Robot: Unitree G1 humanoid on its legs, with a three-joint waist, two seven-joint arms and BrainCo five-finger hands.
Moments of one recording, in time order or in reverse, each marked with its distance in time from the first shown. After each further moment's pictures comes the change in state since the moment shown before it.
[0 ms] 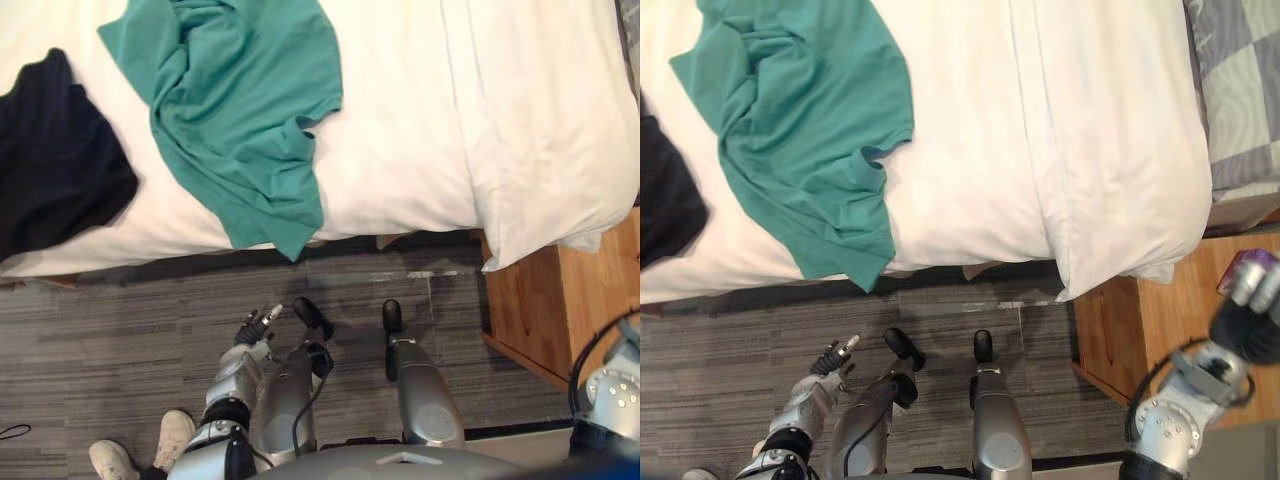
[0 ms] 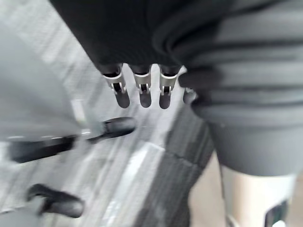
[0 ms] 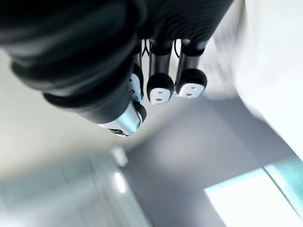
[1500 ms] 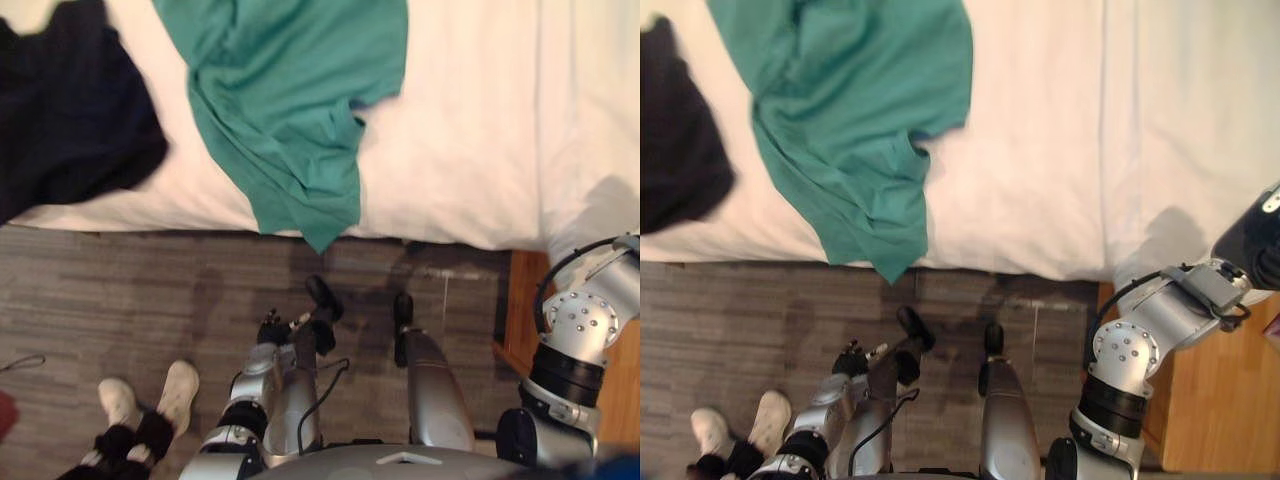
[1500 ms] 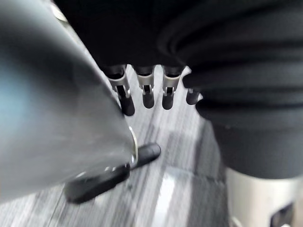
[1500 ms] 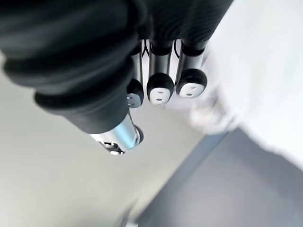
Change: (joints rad) left arm -0.077 -0.039 -0.167 -0.045 0.056 -0.066 0.230; right arm -0.332 0.099 -0.064 0.023 -0.010 -0.229 -0.665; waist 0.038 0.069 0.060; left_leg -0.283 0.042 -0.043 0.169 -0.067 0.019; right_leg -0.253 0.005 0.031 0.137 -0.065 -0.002
